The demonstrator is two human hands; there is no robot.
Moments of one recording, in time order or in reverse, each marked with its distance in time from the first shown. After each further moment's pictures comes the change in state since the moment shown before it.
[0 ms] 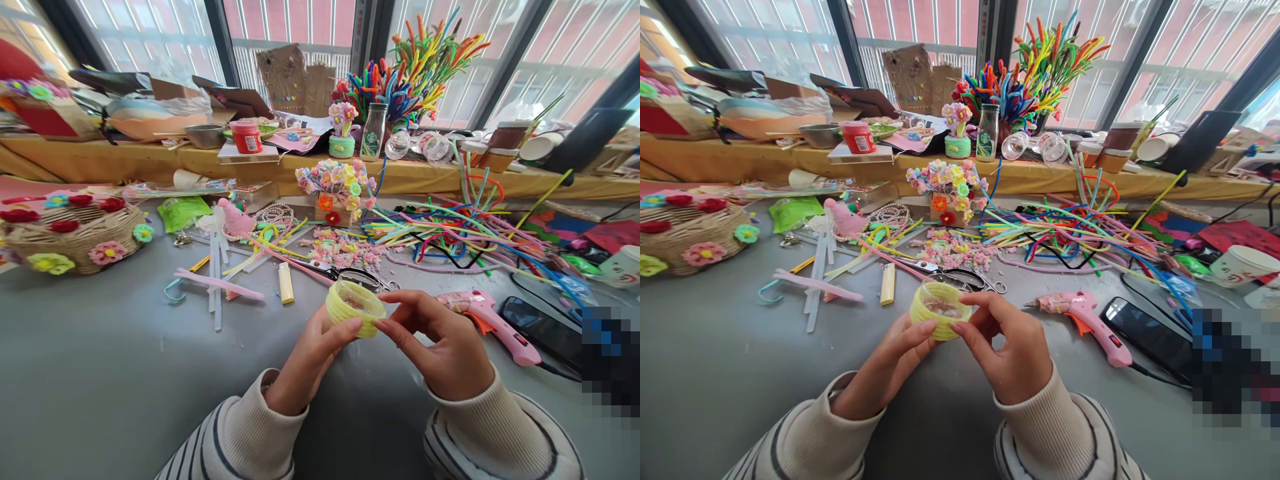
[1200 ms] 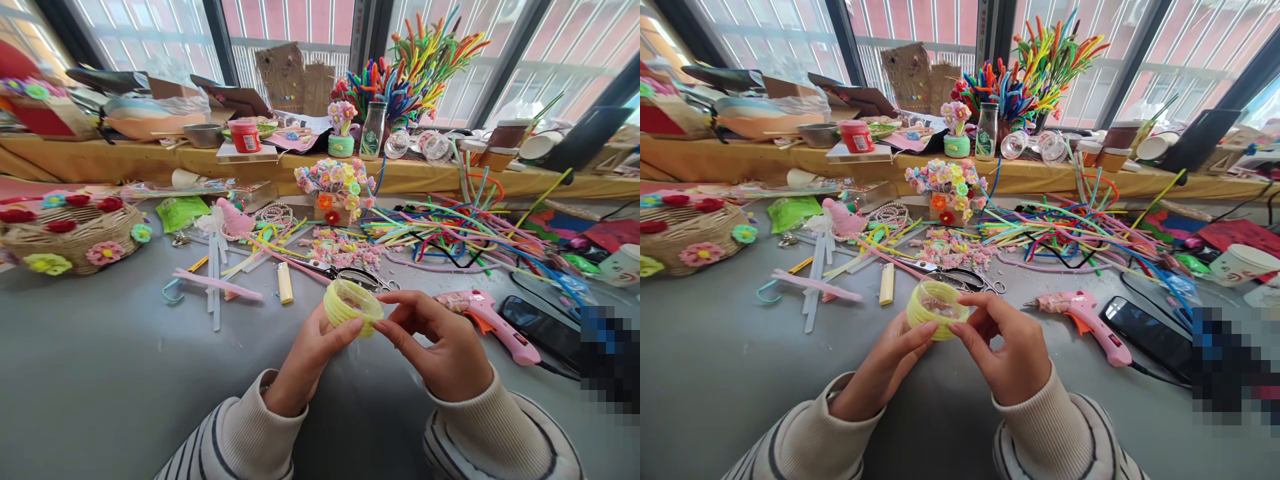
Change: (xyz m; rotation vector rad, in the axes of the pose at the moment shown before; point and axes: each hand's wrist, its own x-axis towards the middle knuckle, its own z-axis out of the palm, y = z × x) left_hand 0.001 -0.003 -0.003 0.004 0.076 -0.013; right_hand 0.000 -0.002 0.002 -0.001 0.014 -0.003
